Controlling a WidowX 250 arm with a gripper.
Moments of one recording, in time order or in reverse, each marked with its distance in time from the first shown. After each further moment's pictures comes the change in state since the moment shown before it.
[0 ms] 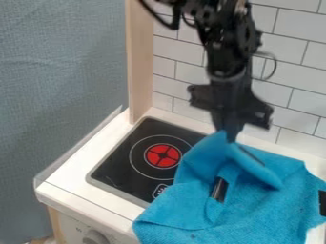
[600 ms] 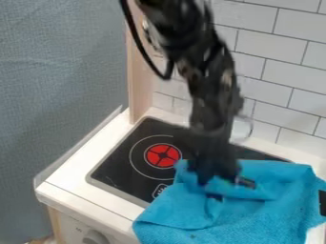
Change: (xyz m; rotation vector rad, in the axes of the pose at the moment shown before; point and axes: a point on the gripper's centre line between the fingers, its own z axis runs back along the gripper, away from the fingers) arm -0.047 0.017 -0.061 0.084 0.171 -0.146
